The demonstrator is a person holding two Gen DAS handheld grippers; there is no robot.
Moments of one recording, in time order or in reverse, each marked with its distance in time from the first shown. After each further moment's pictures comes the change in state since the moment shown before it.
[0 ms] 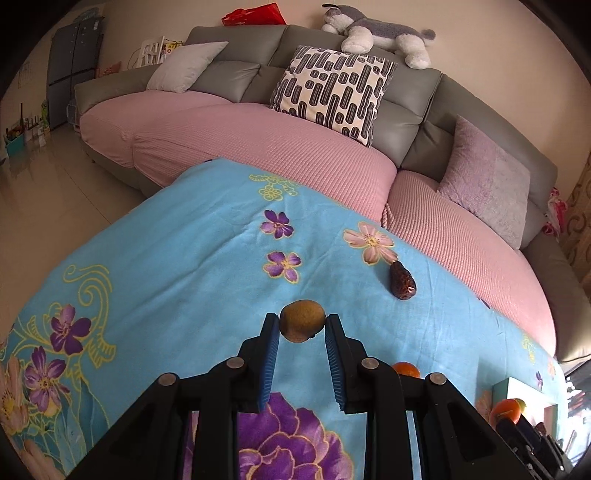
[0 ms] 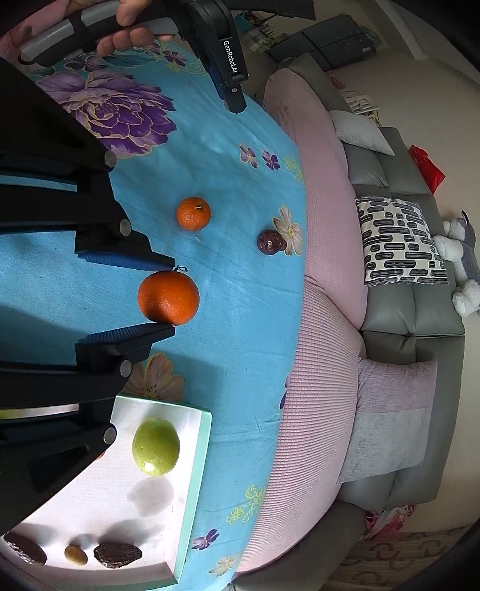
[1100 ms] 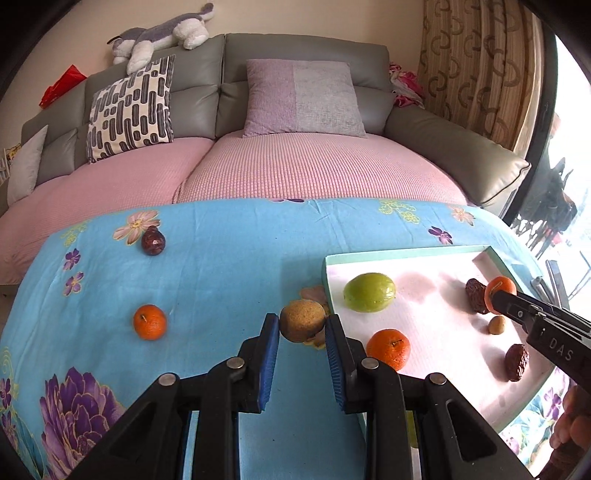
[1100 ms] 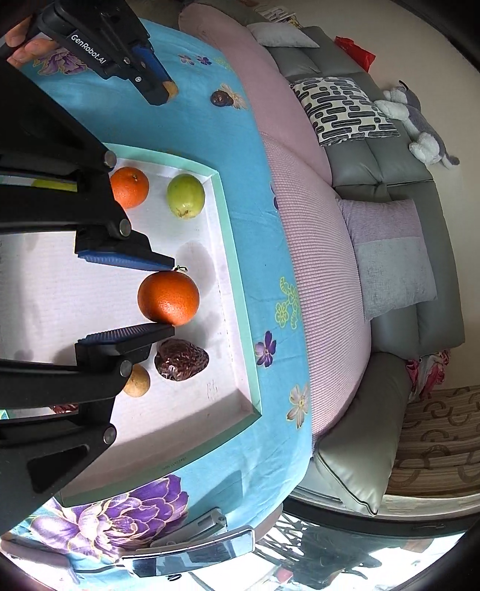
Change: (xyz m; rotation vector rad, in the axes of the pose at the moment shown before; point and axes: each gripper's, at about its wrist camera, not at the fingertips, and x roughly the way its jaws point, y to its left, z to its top) left arm -0.039 -0.209 -0.116 0.580 0.065 -0.288; right arm -0.086 -0.168 -0.051 0.351 -0.040 -0.297
